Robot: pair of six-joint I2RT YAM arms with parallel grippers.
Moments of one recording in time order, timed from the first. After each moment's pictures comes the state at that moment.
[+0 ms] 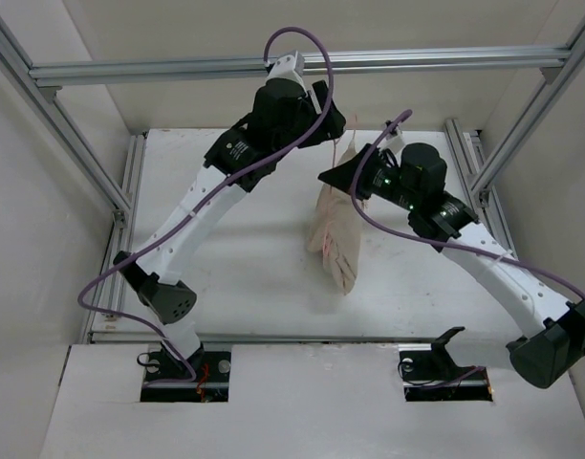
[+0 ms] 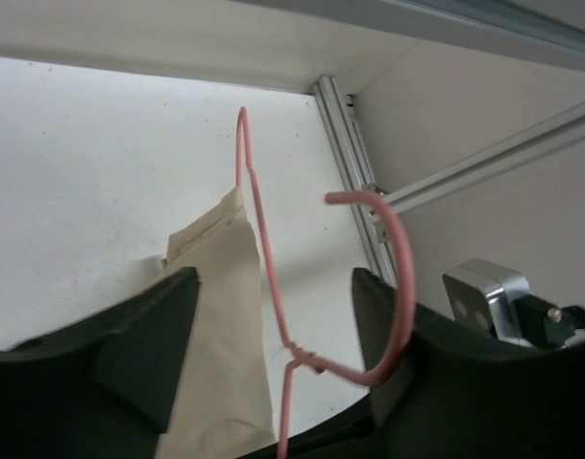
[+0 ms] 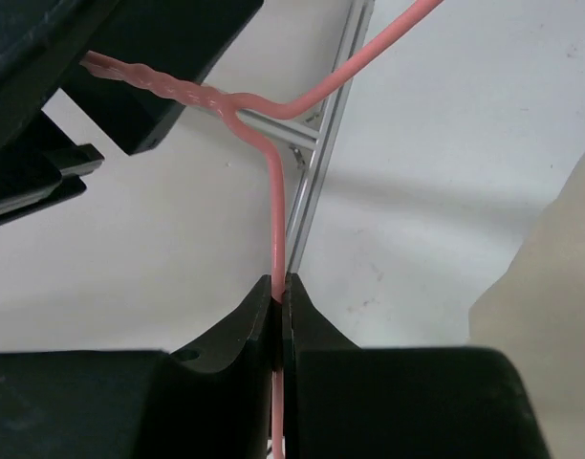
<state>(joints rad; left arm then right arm) -0.75 1.74 2.15 -0.70 -0.22 -0.66 0.58 1.25 1.22 -0.10 -0.27 0.94</state>
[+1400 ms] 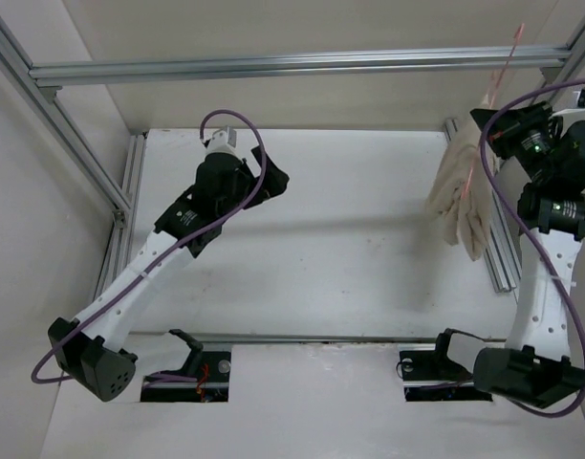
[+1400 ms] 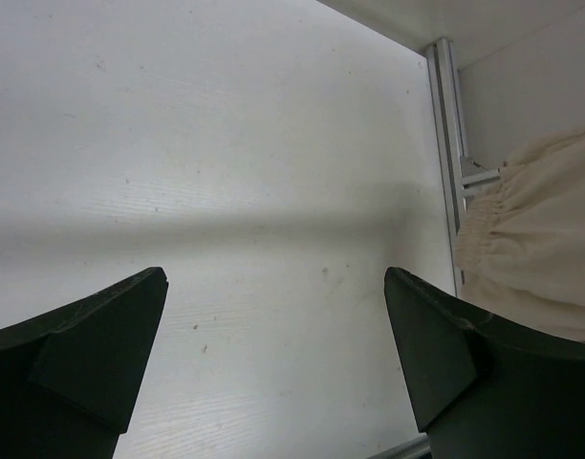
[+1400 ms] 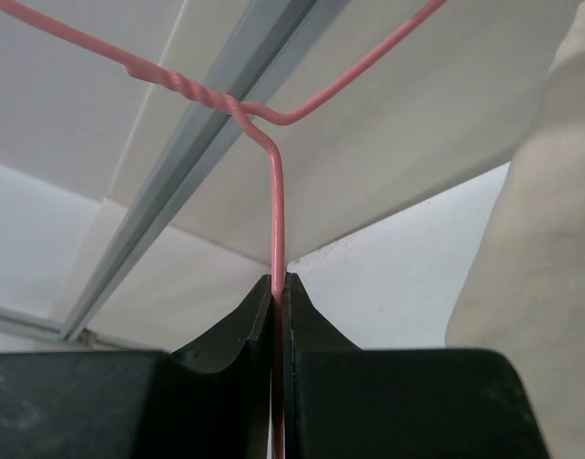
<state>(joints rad) -0.56 1.19 1.22 -0.44 -0.15 -0.75 -0.29 1.11 1.39 -0.20 -0.53 0.98</state>
